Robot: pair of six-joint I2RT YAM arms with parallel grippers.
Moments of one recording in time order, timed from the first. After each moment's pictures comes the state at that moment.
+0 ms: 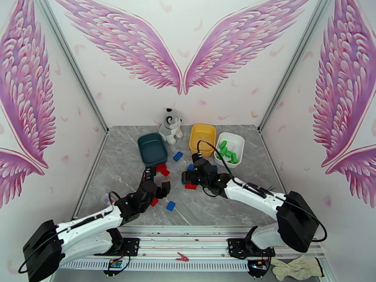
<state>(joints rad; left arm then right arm) -0.85 0.96 0.42 -0.04 -0.47 -0.59 0.82 1.44 0.89 -0.22 0.12 0.53</state>
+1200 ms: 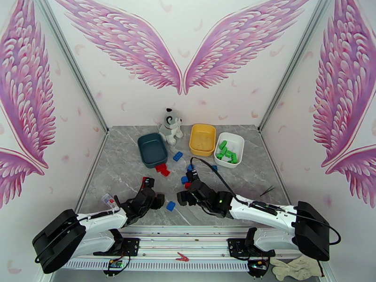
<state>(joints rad) -0.76 1.22 0.26 0.13 -0.28 -0.58 1.03 1.28 0.73 -0.24 0.24 0.61</state>
